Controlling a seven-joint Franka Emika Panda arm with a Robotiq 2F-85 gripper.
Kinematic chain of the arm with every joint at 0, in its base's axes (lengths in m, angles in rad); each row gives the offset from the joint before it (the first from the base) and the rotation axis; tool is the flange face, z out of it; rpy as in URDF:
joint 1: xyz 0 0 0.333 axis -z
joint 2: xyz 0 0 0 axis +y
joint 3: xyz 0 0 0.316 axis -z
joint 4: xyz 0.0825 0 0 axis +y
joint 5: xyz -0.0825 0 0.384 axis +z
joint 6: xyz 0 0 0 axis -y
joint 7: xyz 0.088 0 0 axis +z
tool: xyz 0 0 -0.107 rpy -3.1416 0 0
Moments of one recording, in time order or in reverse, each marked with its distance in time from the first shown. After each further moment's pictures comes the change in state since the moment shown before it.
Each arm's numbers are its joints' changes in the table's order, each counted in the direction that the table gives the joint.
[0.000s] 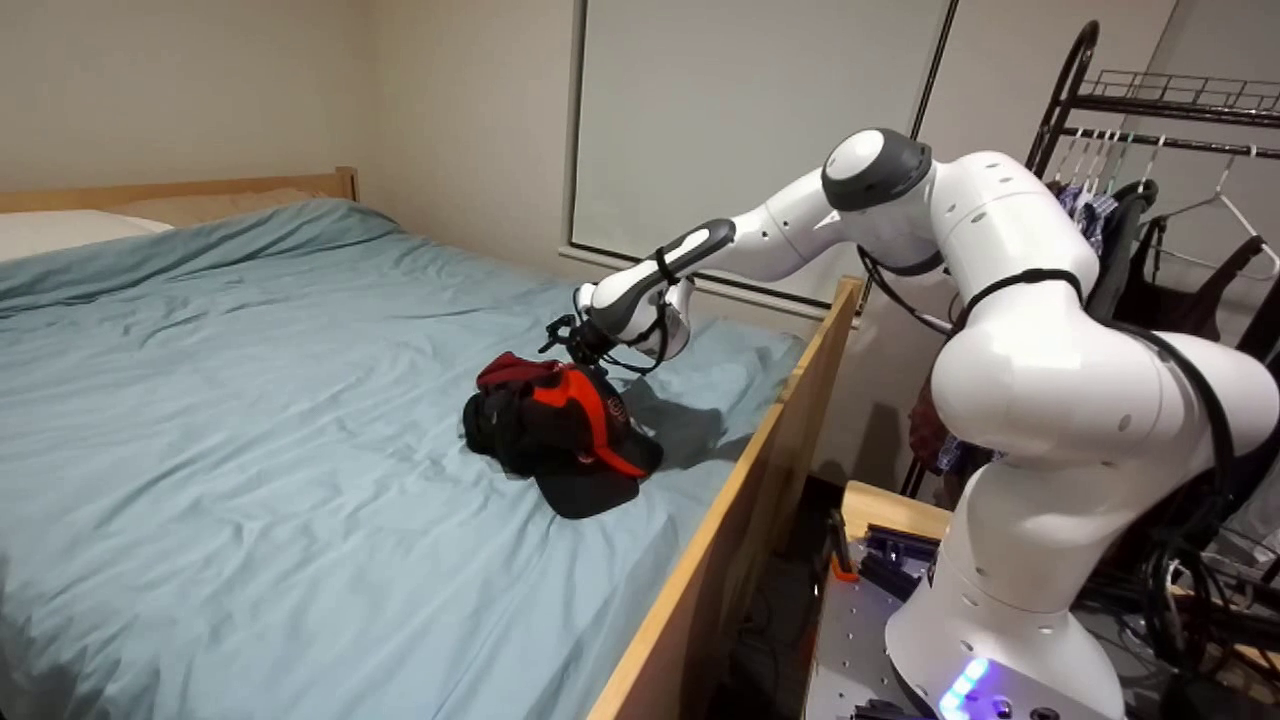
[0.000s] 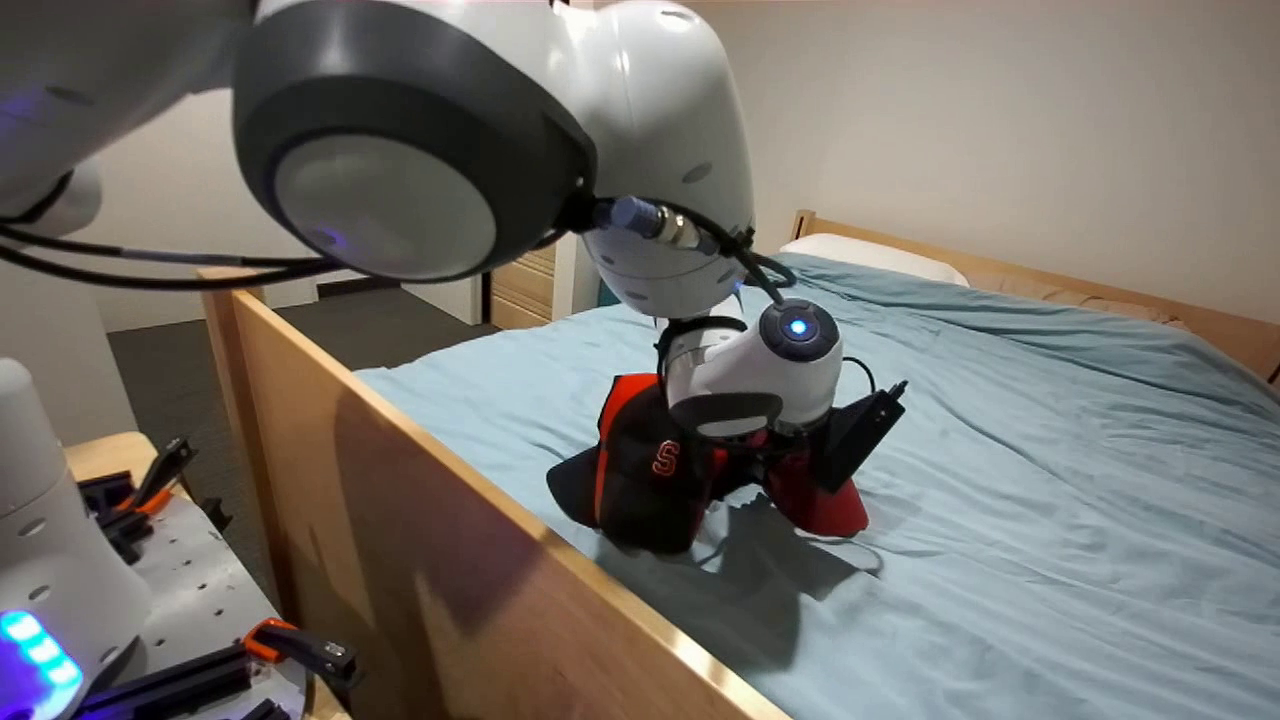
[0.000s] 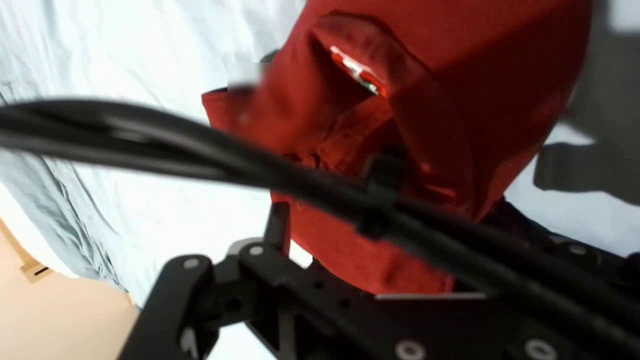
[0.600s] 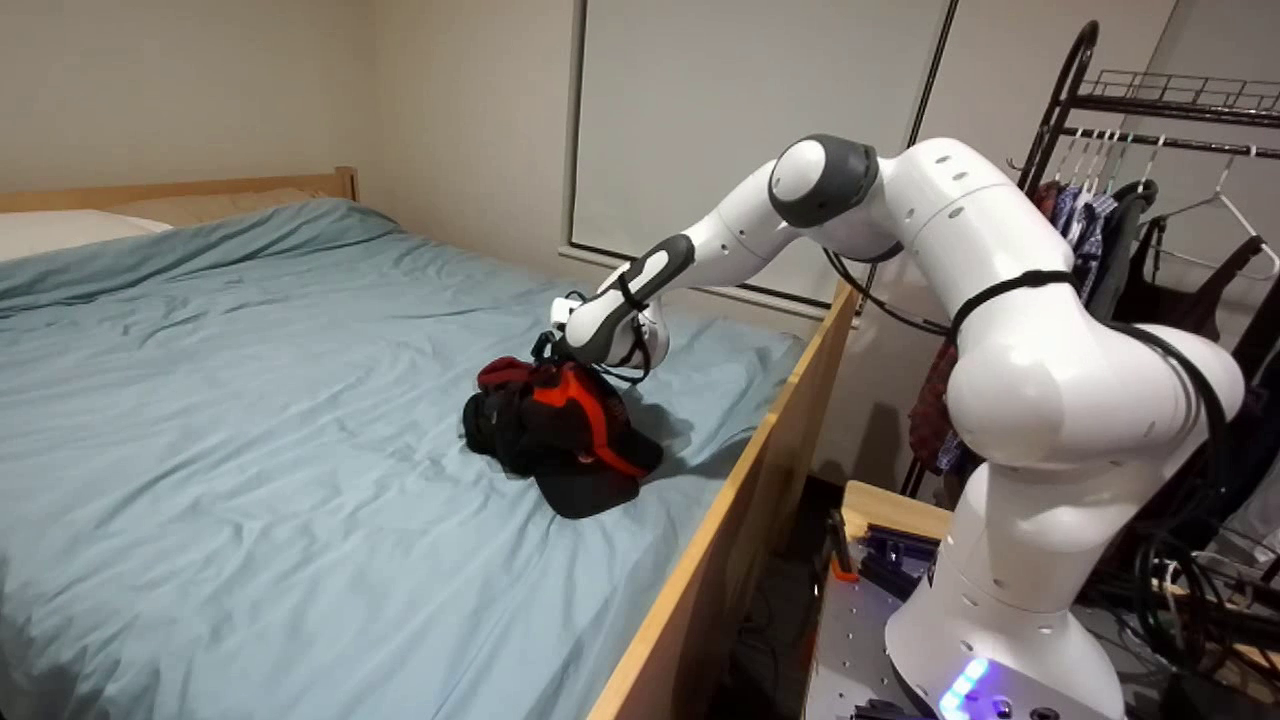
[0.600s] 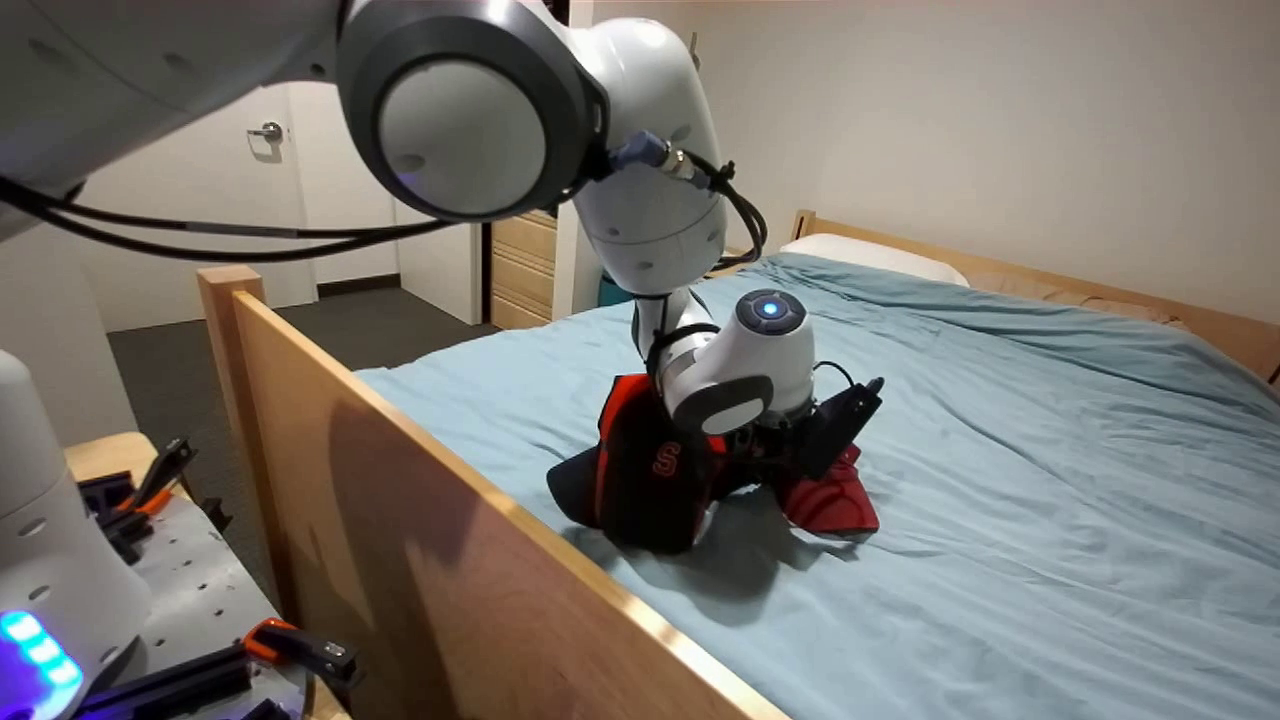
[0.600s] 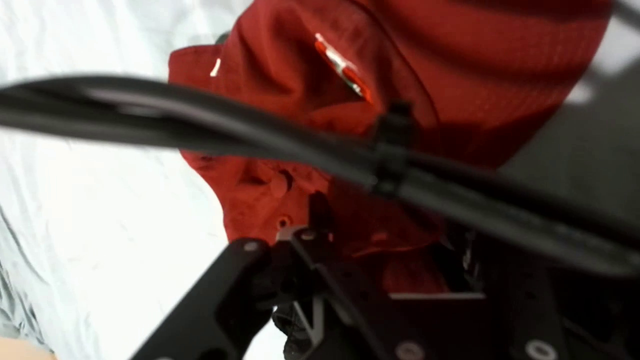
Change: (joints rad) arm -0.286 -0.035 0.274 -0.094 -0.051 0.004 -0.213
